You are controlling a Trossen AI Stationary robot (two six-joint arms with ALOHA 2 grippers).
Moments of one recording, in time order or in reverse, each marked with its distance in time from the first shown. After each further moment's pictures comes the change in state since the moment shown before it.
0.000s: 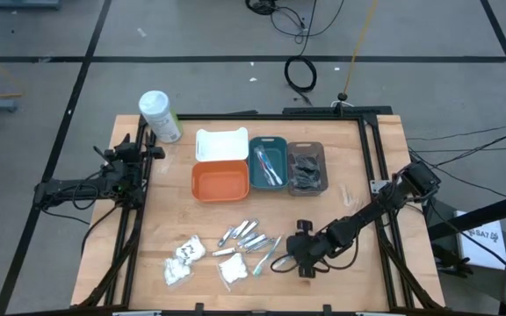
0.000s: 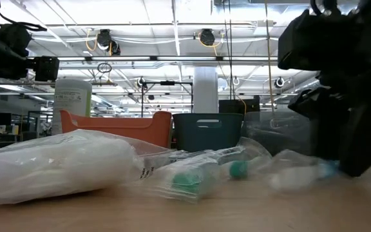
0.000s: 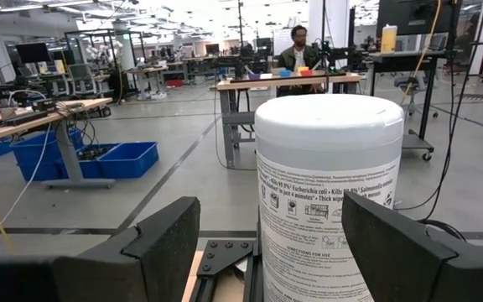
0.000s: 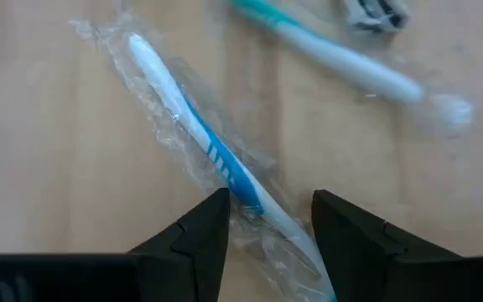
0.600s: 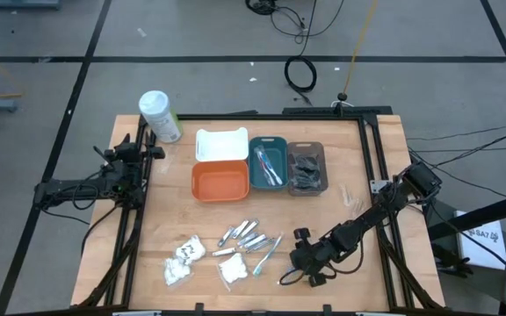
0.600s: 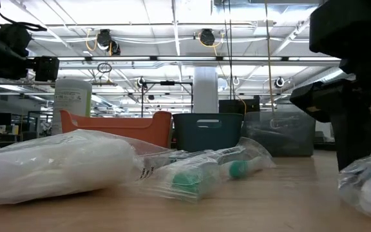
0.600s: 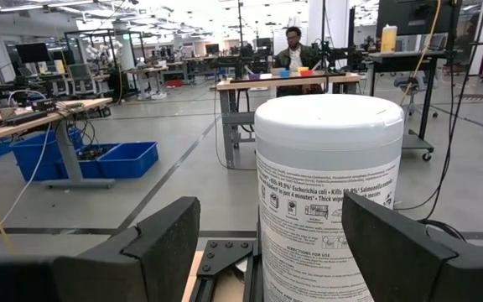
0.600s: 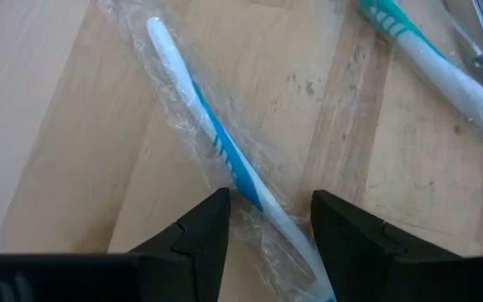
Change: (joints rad) left arm 0.000 0.000 0.000 0.000 0.000 0.000; right arm 0.033 0.003 -0.003 0.050 0.010 -0.278
